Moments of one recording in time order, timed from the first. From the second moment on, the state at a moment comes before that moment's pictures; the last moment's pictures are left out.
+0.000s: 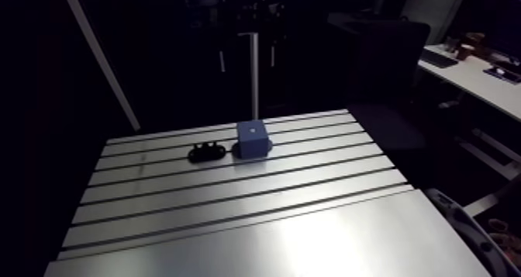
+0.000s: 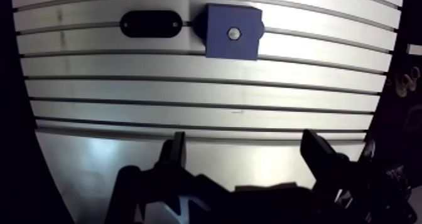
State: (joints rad) arm -0.24 -1.31 1.44 -1.59 -1.61 -1.87
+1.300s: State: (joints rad) arm -0.17 -1.38 1.33 -1.50 -1.58 -1.75
